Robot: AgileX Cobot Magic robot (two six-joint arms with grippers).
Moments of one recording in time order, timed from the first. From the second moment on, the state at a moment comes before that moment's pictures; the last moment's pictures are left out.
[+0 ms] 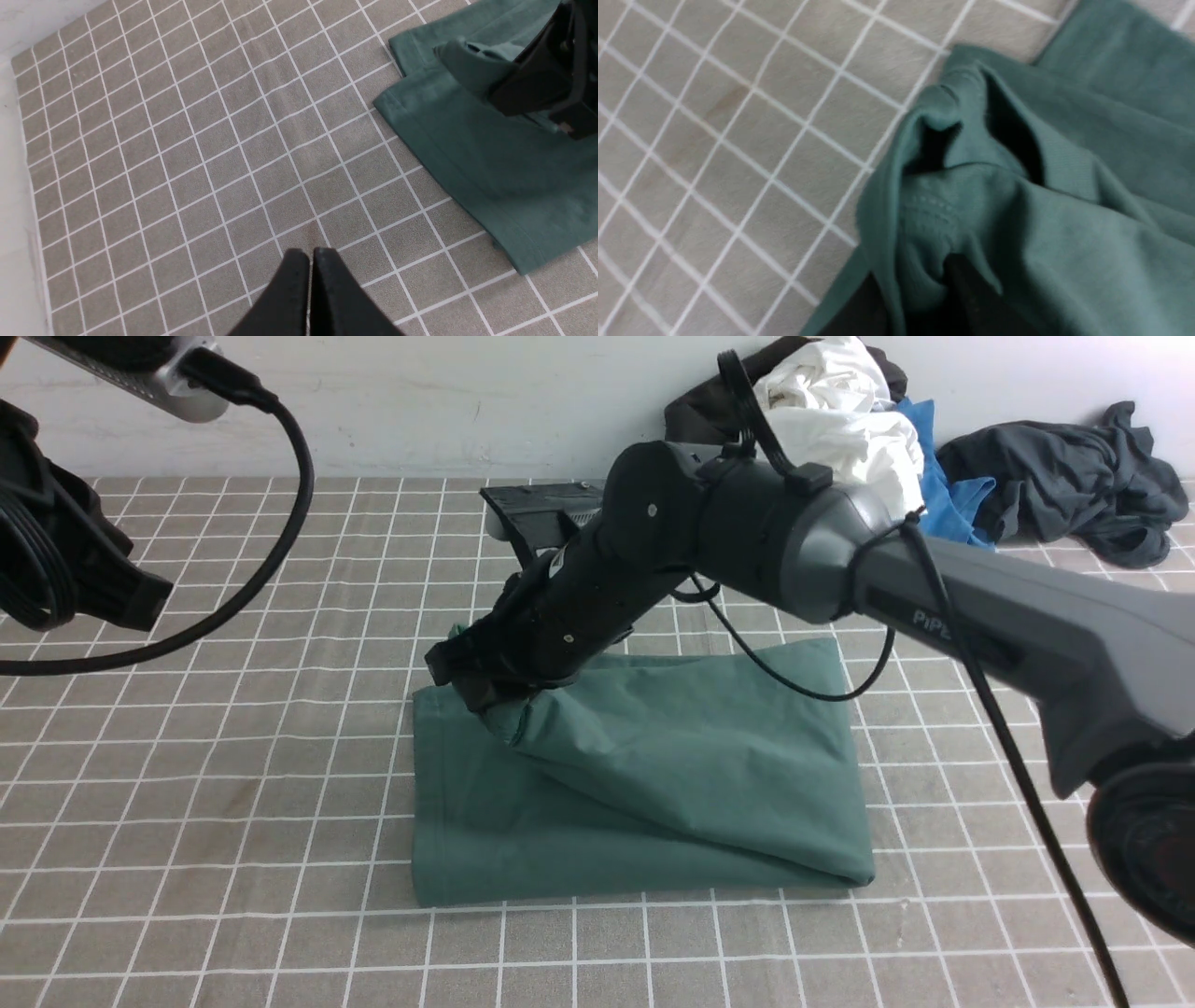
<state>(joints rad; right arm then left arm) 0.67 2.23 -1.99 0.45 0.92 -0.16 -0.20 1.15 -1.23 0.09 0.97 0.23</state>
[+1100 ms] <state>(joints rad) 0.75 2.26 -2.00 0.07 1.23 -0.14 -0.20 1.26 -1.23 -0.01 0.97 0.22</state>
